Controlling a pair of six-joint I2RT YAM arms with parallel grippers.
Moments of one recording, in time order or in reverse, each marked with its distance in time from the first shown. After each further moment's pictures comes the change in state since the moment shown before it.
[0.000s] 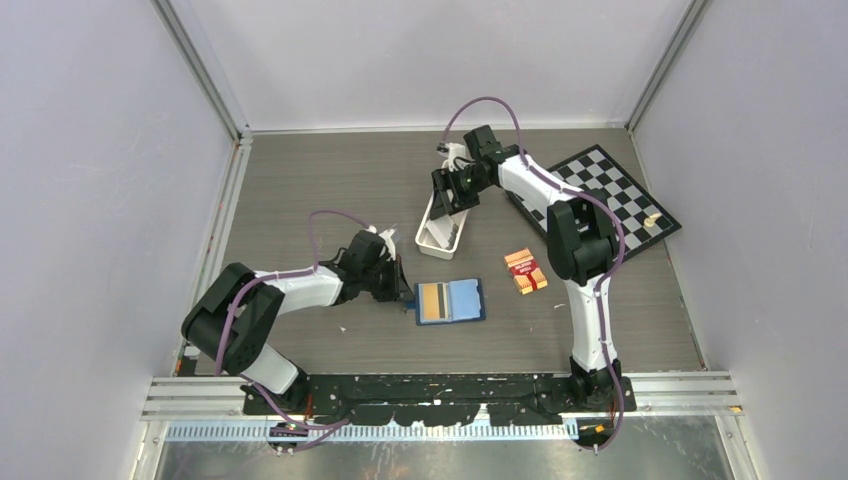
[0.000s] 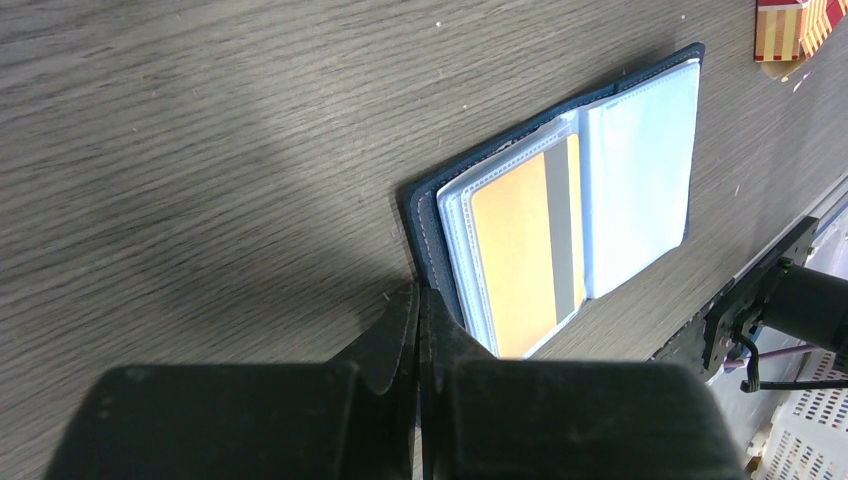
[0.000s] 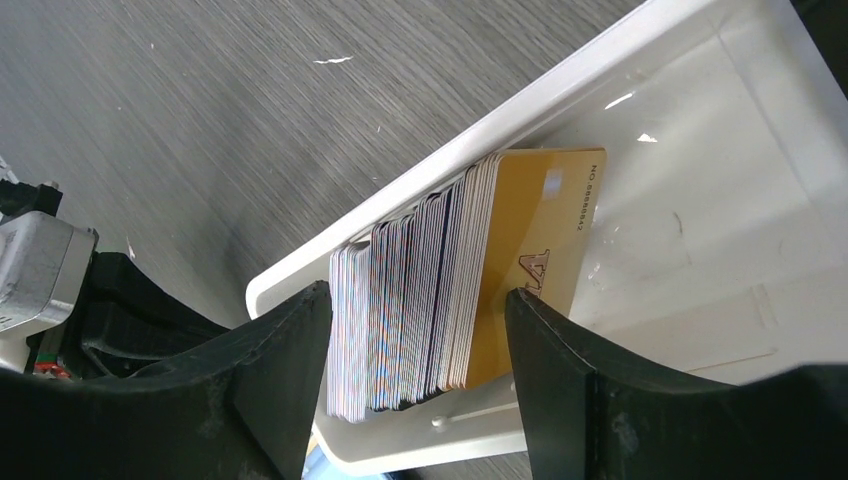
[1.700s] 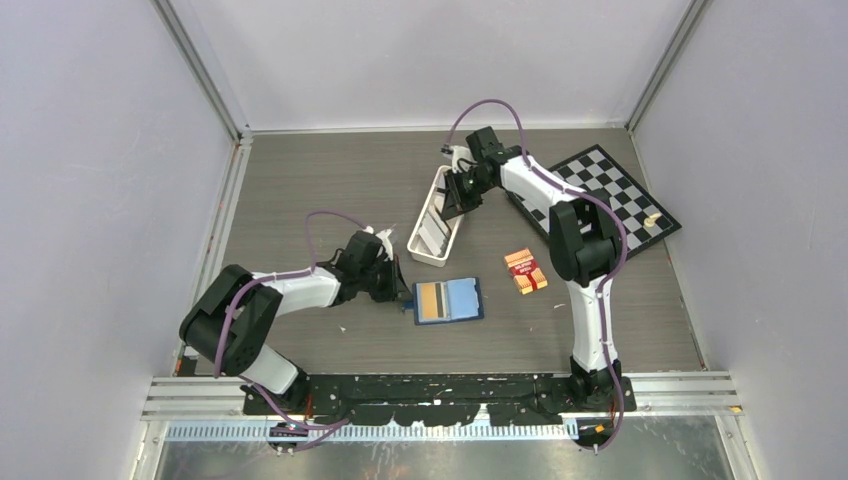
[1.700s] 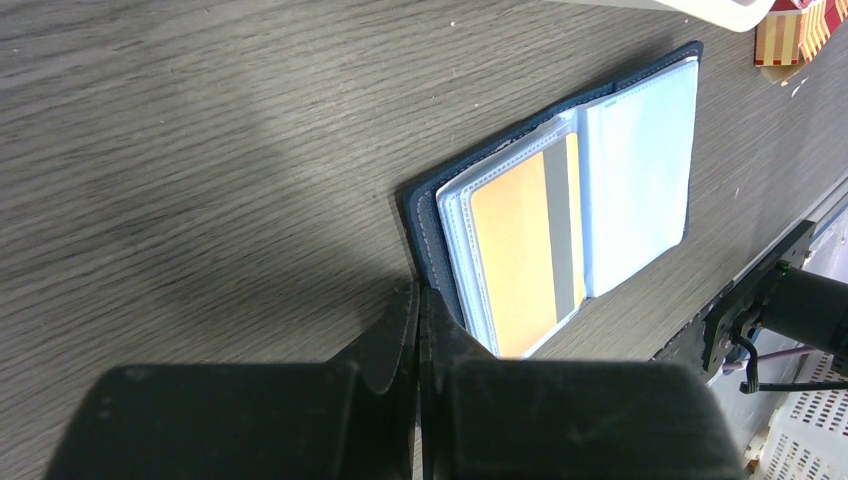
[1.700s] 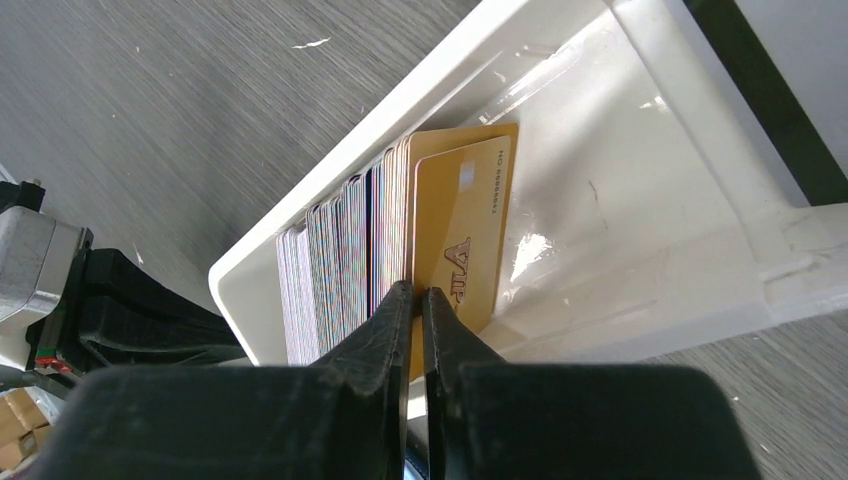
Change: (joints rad) left arm 0.014 -0.013 -0.016 0.008 0.004 0.000; right arm -0.008 -0.014 -0.022 -0.025 0.025 0.046
